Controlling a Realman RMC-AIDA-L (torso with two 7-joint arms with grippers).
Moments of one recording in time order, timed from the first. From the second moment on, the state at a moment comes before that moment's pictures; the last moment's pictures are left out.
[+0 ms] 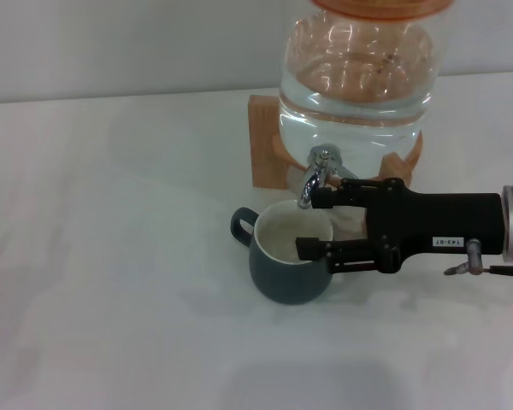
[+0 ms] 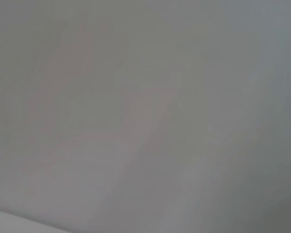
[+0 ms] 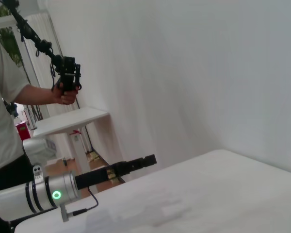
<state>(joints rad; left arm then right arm) -0.23 -2.08 0.54 0.26 -1.98 -1.32 2.23 0.23 2.00 -1.39 -1.12 1.72 1.38 -1.55</state>
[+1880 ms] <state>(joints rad) -0.23 -2.06 0.53 0.29 -2.10 -1.31 2.31 0.09 2.01 -0.32 -0.59 1.78 1.69 -2.04</state>
